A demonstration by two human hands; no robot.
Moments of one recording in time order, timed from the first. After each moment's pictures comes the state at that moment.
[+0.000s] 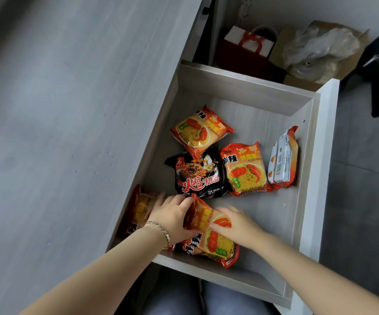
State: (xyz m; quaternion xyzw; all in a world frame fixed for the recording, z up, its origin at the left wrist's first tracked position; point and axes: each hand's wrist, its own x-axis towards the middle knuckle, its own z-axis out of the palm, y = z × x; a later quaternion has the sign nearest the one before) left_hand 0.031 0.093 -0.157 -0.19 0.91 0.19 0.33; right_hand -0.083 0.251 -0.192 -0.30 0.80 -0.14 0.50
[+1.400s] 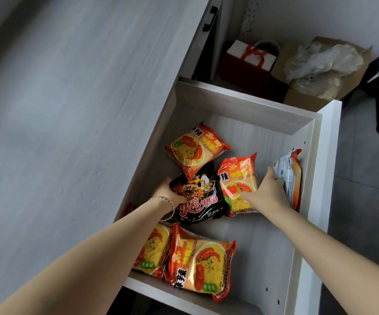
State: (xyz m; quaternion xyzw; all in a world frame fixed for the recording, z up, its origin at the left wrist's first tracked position) left_hand -0.051 0.049 -0.180 -0.54 0.68 0.44 0.23; right_hand -0.194 0.215 -0.178 -0.06 0.93 -0.14 0.33
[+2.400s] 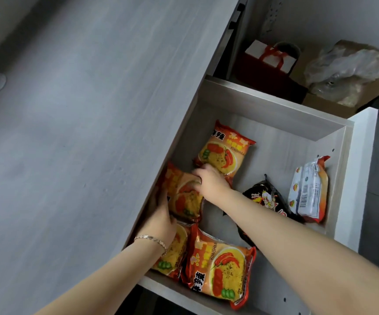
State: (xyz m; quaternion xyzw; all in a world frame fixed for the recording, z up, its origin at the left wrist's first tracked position) left_hand 0.026 0.058 -0.155 -0.49 0.80 0.26 0.21; right_hand -0.126 0.089 -0.209 -0.37 0.82 -0.14 0.41
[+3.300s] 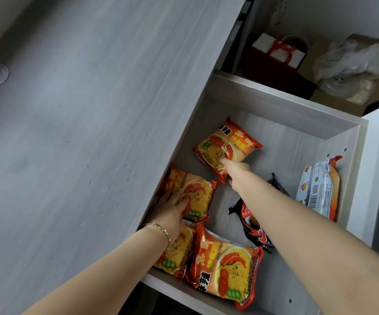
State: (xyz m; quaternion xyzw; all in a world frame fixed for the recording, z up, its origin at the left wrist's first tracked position) left_hand 0.025 0.041 -0.179 -0.31 0.87 0.19 0.33; right_hand -0.165 0.083 -0.225 0.22 0.76 -0.41 0.44
